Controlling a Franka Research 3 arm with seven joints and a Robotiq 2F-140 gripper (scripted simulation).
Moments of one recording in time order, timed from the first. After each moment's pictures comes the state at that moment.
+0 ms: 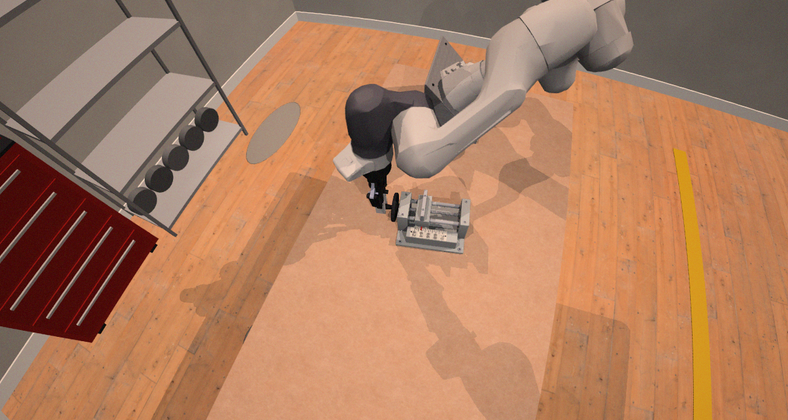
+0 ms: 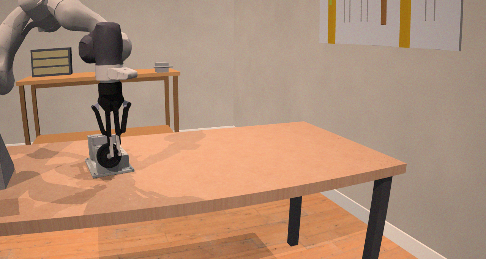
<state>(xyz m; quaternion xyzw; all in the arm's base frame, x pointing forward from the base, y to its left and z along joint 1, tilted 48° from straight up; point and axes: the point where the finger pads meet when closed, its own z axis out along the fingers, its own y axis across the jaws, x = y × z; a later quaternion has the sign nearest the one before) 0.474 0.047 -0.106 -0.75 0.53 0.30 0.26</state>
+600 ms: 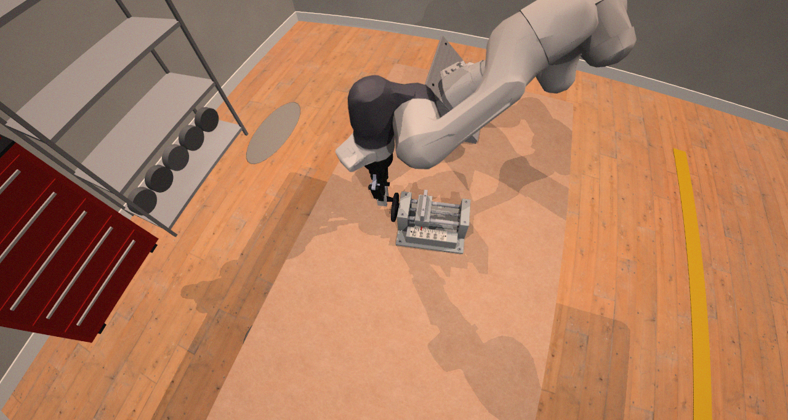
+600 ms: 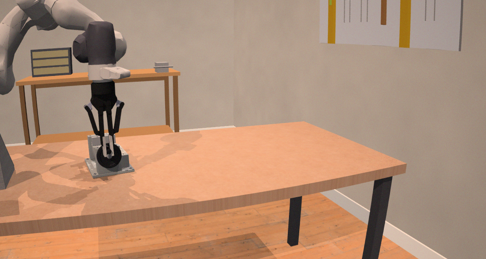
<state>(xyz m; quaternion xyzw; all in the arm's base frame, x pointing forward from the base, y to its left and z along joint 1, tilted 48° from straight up) 0.454 0.037 -0.106 -0.75 0.53 0.30 0.26</state>
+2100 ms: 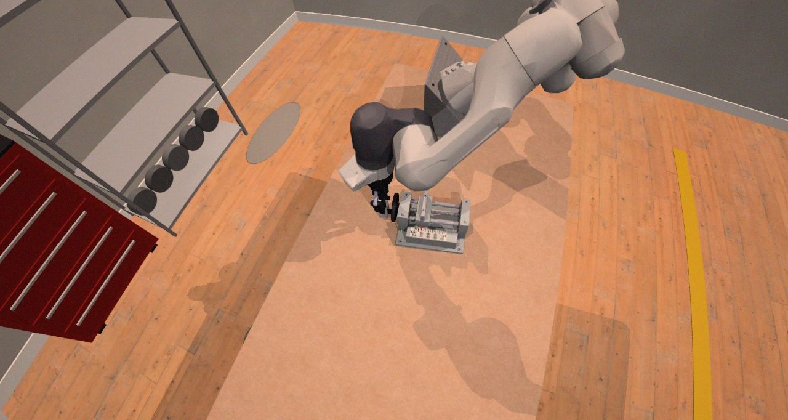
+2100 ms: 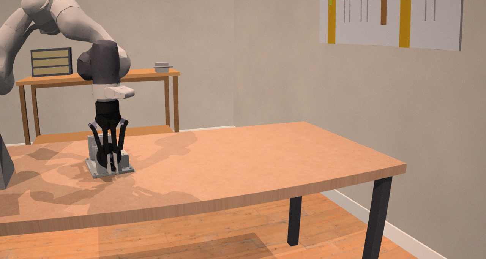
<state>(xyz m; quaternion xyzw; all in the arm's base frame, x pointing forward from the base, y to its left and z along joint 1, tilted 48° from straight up) 0.451 0.082 -0.145 -0.75 0.52 0.31 0.26</state>
